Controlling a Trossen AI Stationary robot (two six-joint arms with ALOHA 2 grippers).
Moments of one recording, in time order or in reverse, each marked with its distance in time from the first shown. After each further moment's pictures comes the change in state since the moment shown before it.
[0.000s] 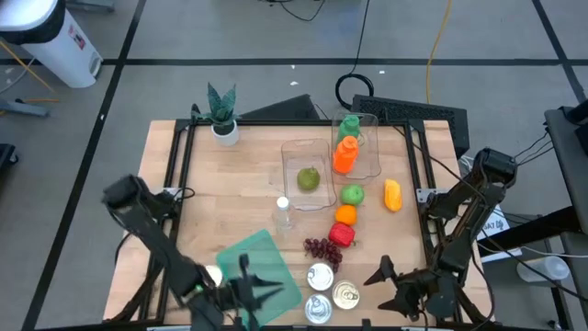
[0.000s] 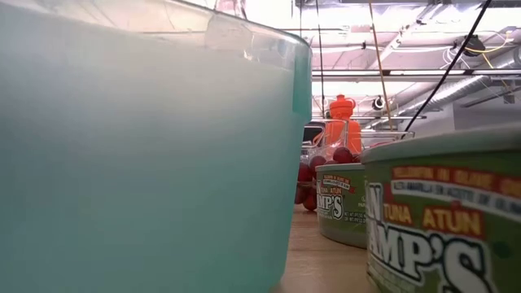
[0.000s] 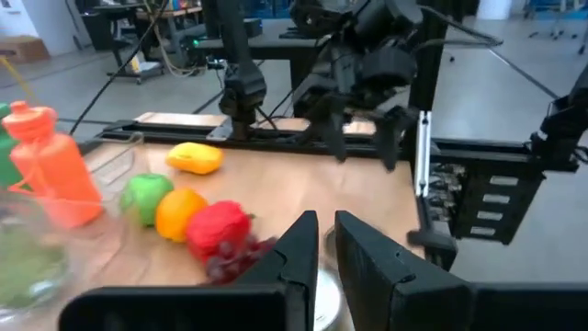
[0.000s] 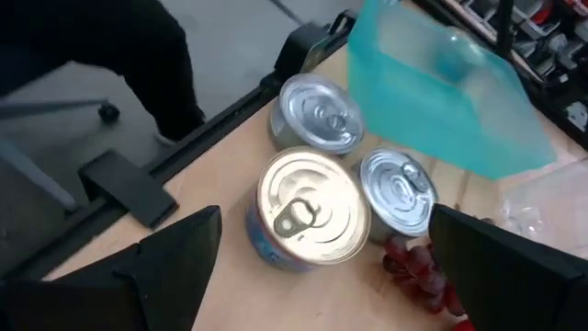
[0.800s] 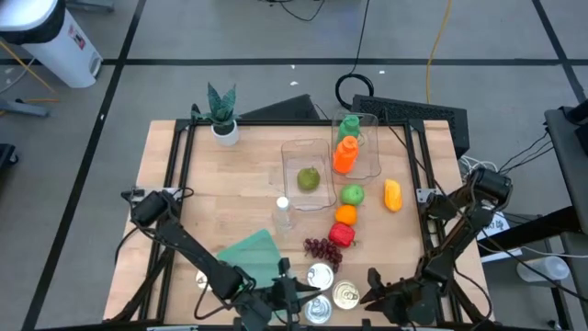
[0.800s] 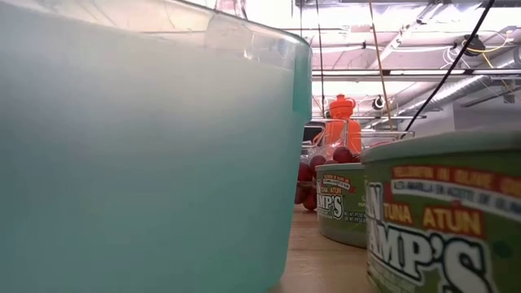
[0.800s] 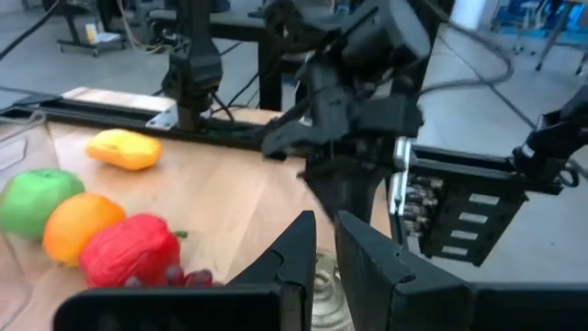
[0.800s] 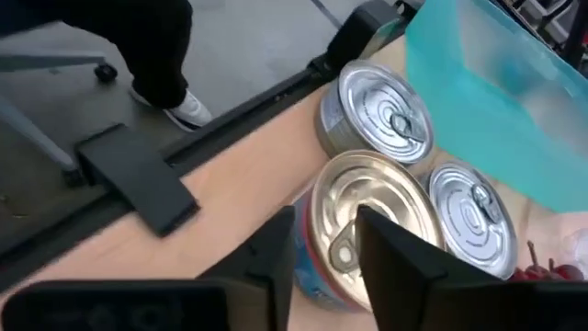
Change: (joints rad) left arm 0.163 0.221 0.166 0.146 0.241 0.015; right arm -0.058 0.218 0.000 0.230 -0.094 -0.146
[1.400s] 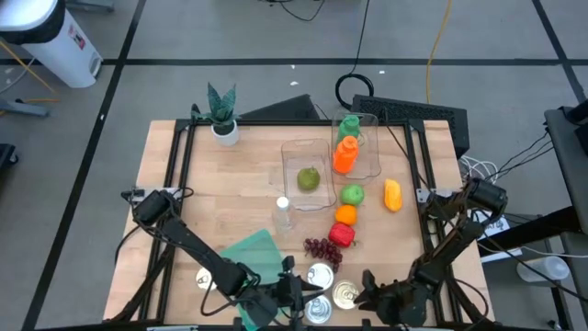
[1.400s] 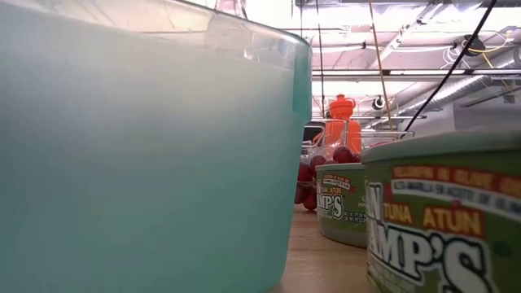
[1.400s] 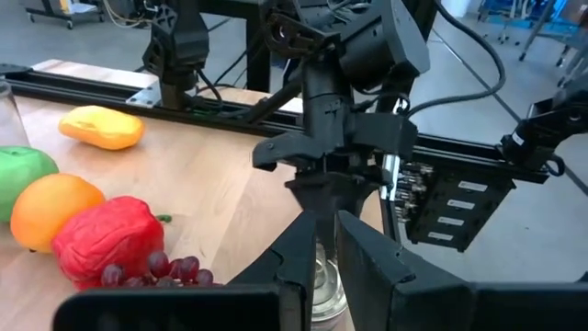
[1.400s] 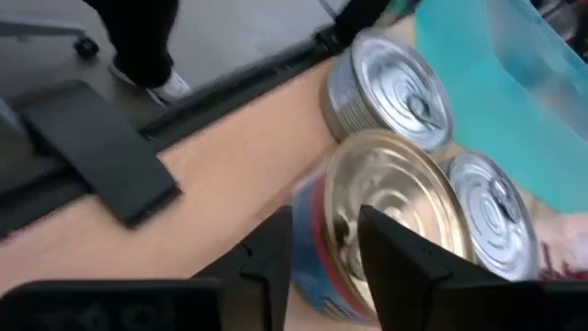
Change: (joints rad) left arm 0.023 0.004 0.000 -0.042 0.083 -0.060; right arm -0.021 0.110 0.000 0.091 0.030 -0.050
